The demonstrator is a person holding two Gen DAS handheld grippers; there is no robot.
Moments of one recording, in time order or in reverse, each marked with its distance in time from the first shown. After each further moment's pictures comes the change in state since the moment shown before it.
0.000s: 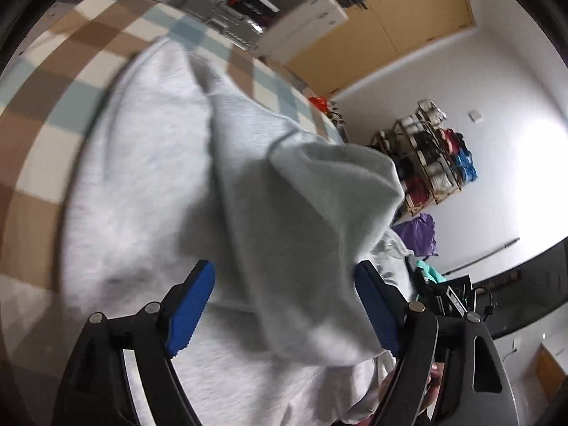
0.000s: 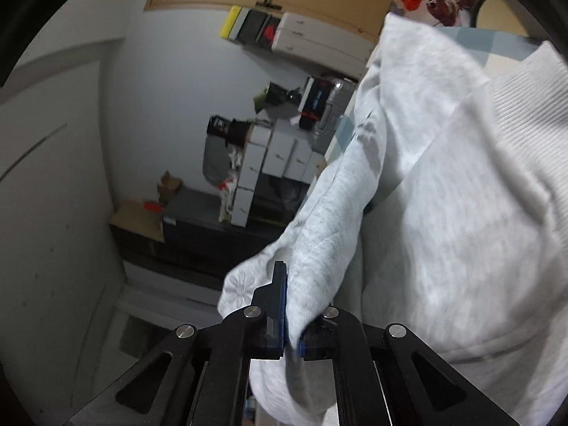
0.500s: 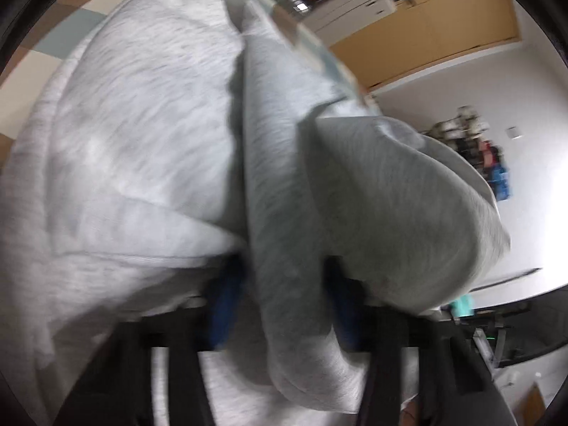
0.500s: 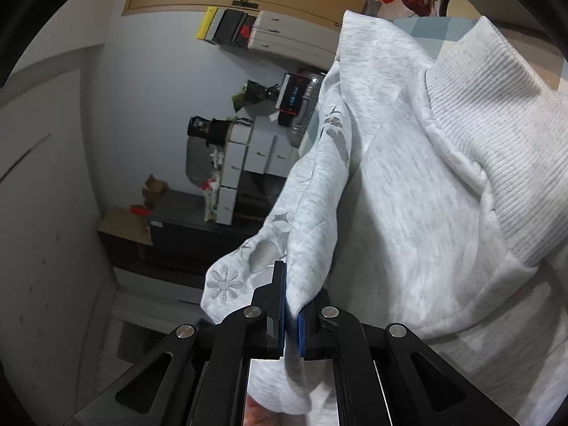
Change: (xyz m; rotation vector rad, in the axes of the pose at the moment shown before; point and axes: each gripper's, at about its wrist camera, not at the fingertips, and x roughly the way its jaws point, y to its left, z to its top) left arm 0.077 0.001 -0.004 -0.109 0.054 0.164; right arm 0.001 -0.005 0.000 0.007 0.035 -0.103
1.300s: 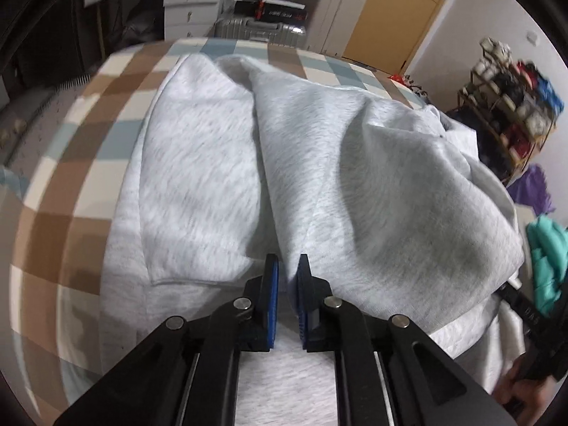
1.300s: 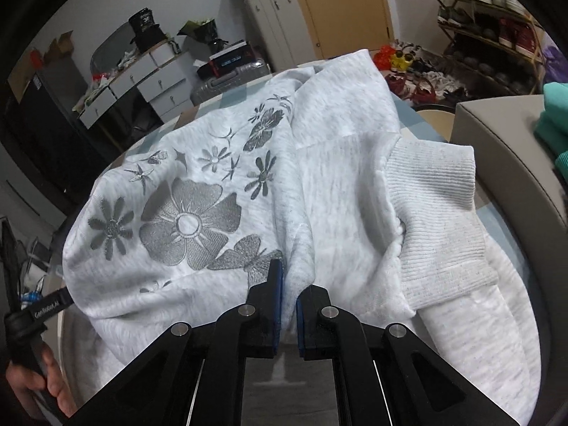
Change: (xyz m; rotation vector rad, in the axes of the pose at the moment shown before) left arm -0.012 -0.033 -0.009 0.321 -0.135 0.354; right arm 0.018 0.035 -0.033 -0.530 0.030 -0.705
